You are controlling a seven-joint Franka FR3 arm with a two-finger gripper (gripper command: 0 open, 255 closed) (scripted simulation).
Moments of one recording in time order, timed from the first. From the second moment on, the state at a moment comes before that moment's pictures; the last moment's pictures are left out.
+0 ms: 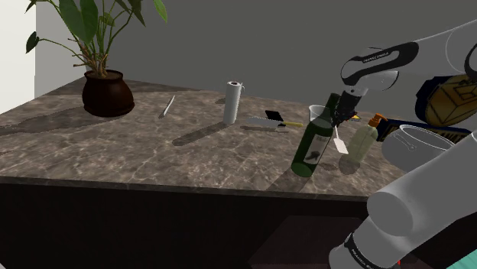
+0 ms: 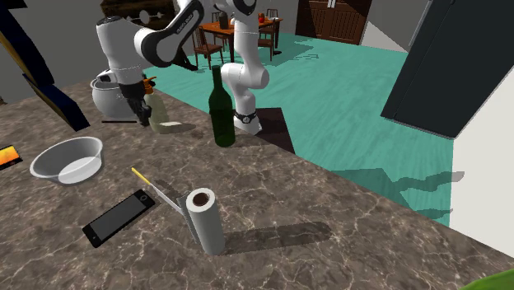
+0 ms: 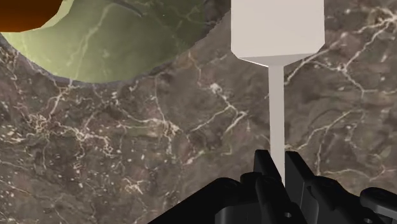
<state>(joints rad) -0.47 -0.20 -0.41 -2.24 -0.08 2.13 -0.10</state>
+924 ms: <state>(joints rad) -0.46 -0.10 -0.43 -2.35 -0.04 2.33 -0.13</state>
